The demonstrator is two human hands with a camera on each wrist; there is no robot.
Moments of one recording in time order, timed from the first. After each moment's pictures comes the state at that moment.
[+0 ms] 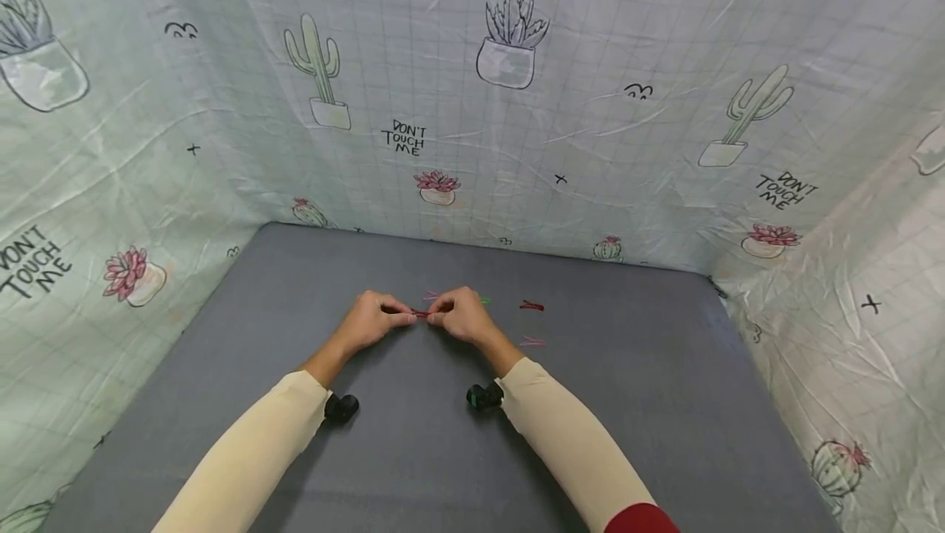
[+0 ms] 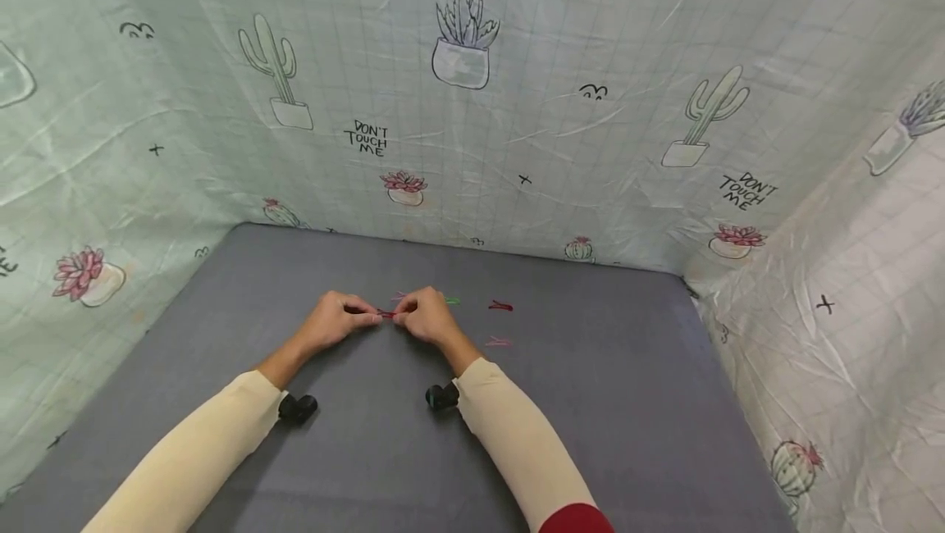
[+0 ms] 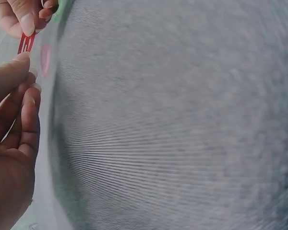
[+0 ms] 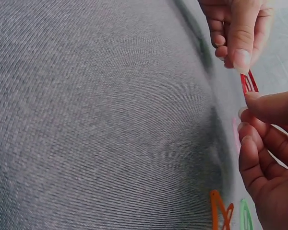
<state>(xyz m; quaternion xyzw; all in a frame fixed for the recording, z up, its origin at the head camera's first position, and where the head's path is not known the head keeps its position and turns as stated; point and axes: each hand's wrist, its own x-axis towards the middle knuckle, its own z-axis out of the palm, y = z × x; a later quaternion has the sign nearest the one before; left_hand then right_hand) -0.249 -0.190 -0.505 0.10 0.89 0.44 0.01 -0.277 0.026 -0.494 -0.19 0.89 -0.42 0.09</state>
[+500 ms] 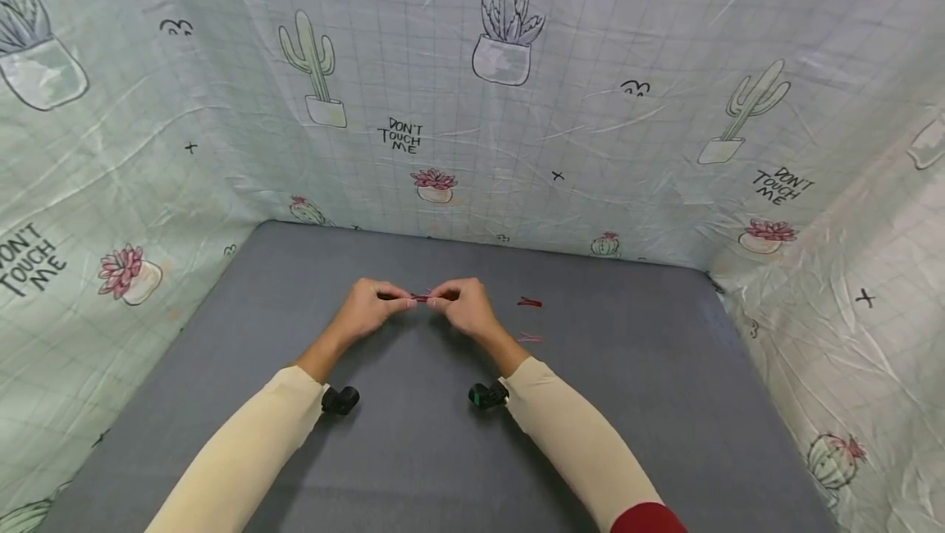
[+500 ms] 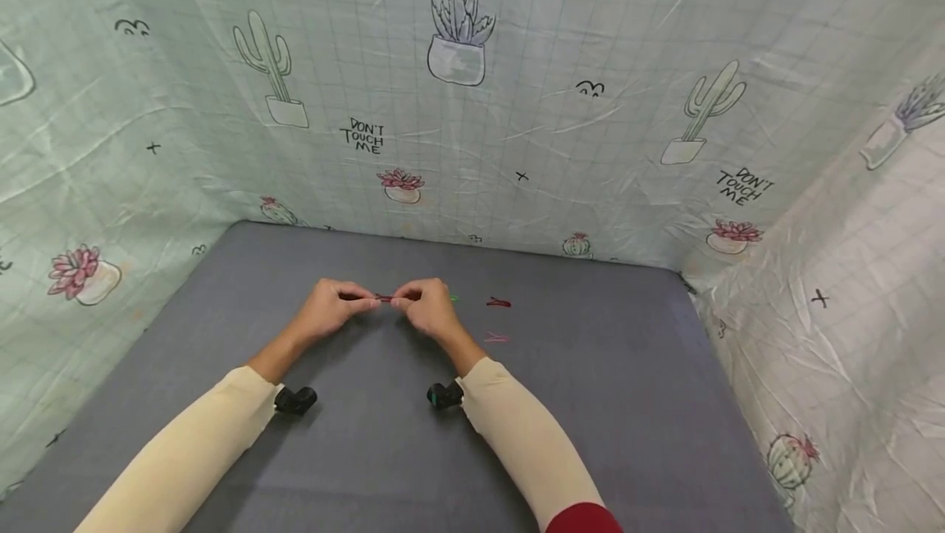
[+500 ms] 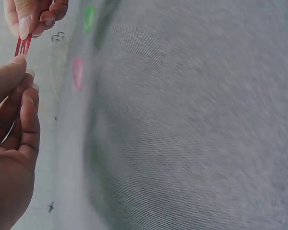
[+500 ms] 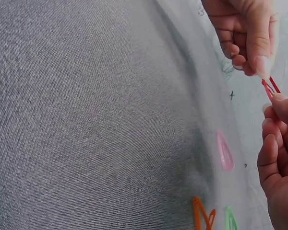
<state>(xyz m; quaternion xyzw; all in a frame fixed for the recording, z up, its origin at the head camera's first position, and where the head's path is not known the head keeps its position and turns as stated) -0.253 -0.184 -0.481 0.11 0.88 0.46 -0.02 -0.271 0.033 -0.480 -0.16 0.85 -0.50 0.05</state>
